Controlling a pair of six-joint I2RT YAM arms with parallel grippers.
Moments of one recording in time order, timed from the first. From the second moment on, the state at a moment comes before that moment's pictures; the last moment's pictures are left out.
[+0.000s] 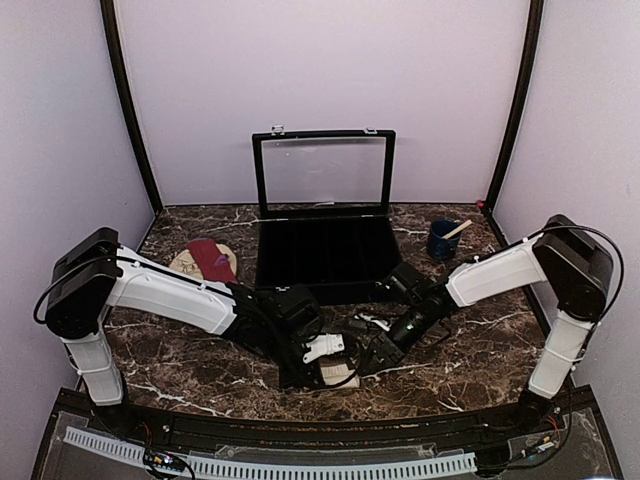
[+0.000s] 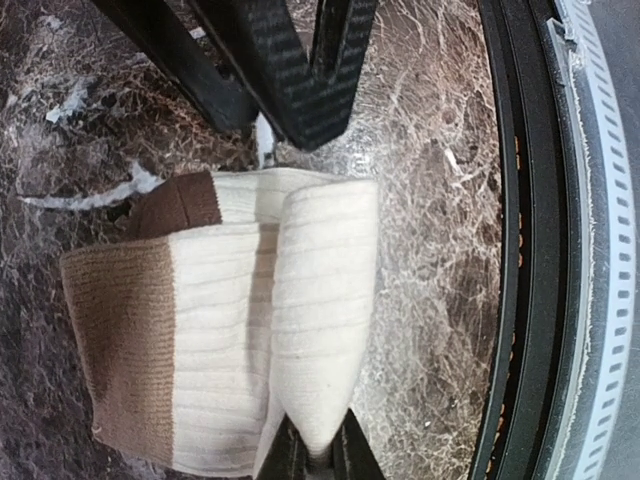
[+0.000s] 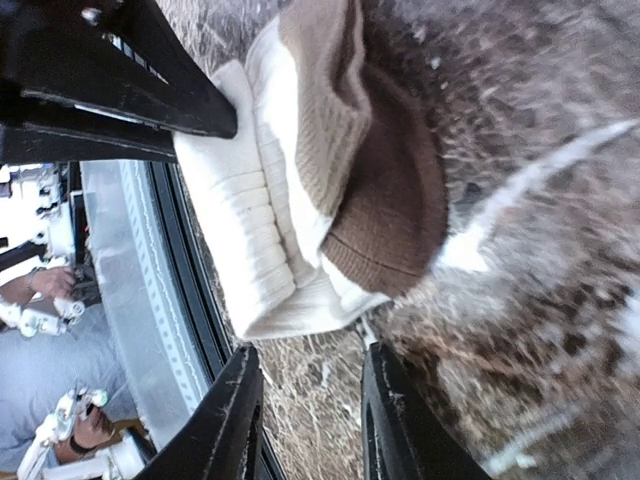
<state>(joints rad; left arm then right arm) -1.12 1.82 1.04 -0.35 0.35 0.20 0.79 1.80 0.87 -0.36 -0.86 0.02</state>
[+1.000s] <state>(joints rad) -0.96 1.95 1.15 -0.48 0.70 0.17 1.05 1.39 0.65 -0.11 -0.19 0.00</state>
